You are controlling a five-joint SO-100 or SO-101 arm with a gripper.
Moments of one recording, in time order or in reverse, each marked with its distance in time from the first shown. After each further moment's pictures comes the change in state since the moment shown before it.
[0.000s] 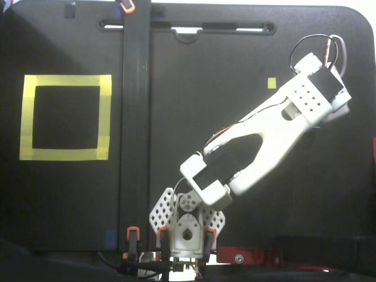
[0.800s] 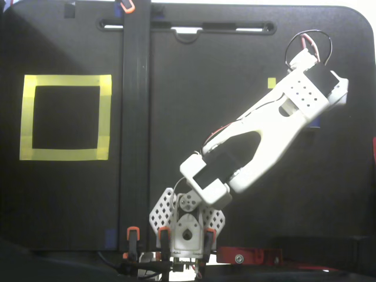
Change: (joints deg) arm -2.2 -0.4 0.0 5.4 -51.9
